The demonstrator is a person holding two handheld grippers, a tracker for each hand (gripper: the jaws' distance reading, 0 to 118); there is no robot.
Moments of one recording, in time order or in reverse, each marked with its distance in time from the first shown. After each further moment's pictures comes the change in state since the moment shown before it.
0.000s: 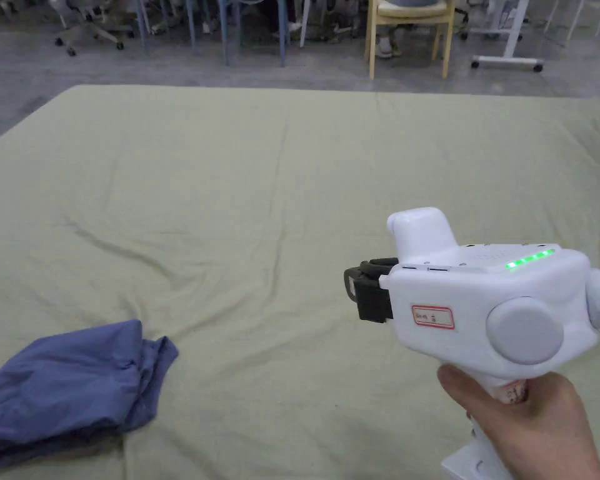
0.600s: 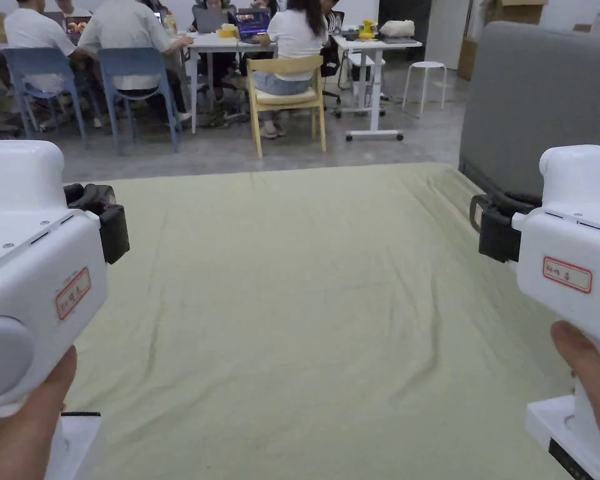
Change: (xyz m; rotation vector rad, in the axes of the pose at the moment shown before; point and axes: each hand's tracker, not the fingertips) left arm 0.227 0.070 0.068 0.236 -0.337 -0.089; right arm 0.123 -0.004 0.251 0.413 -0.540 -0.072
